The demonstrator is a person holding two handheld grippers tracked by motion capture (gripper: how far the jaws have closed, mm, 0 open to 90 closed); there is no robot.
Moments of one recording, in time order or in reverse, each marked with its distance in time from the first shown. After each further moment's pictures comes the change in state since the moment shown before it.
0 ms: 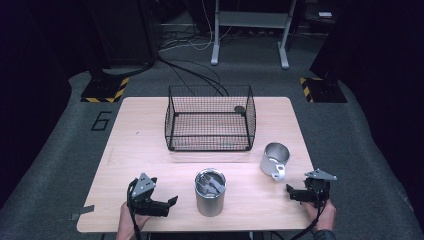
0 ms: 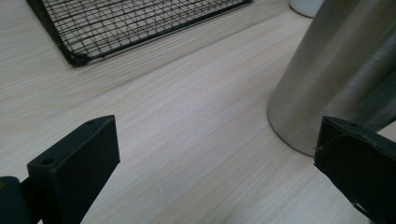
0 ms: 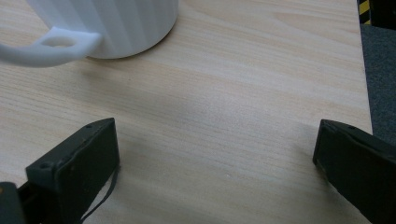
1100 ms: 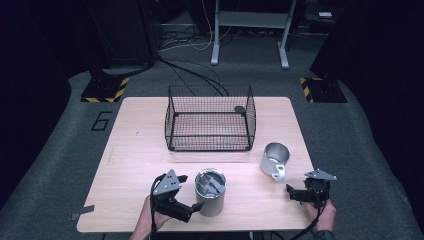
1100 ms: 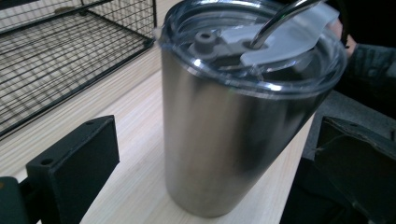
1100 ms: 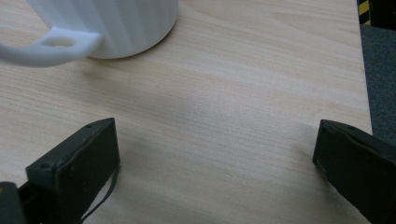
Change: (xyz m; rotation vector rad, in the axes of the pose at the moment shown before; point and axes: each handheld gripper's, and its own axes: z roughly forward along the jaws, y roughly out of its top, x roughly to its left) left arm -0.054 0.054 0.015 -0.055 -0.273 0.103; right arm 0.000 0.000 0.000 -0.001 -0.001 -0.001
